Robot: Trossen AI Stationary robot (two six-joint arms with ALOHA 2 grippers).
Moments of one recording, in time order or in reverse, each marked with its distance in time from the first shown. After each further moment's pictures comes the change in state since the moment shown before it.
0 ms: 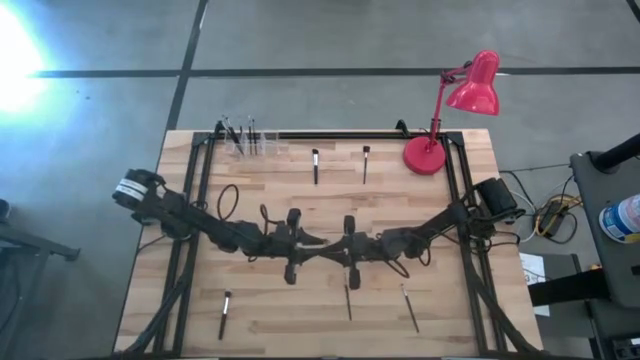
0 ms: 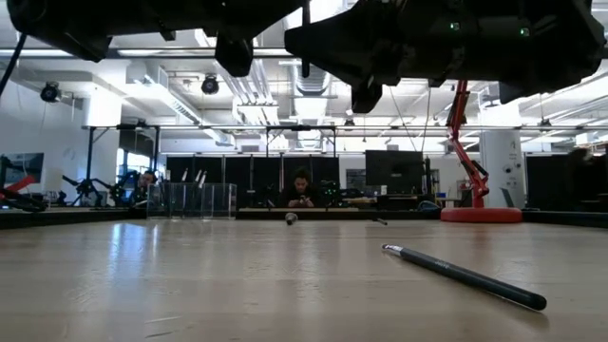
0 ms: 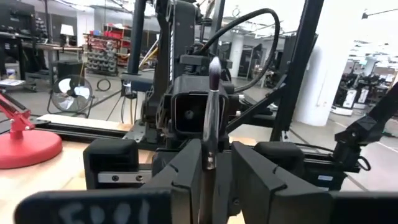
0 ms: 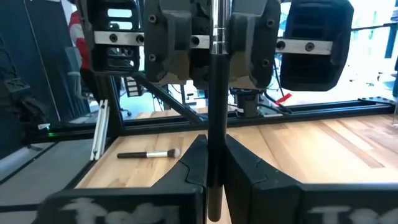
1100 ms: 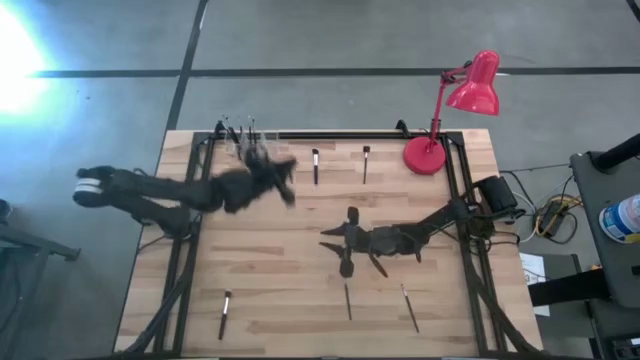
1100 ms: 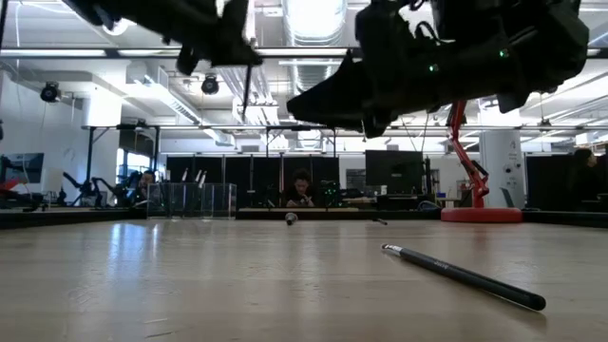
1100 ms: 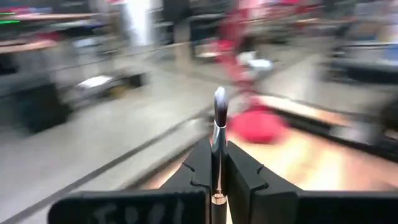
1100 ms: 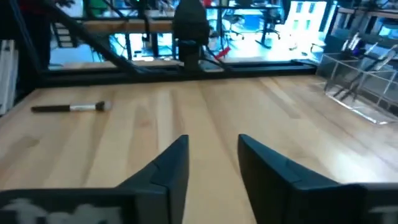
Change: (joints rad) left arm 0.361 -0.417 0.057 -0.720 -0.383 0.031; right arm -0.027 -0.013 0.004 -0.234 0.149 -0.035
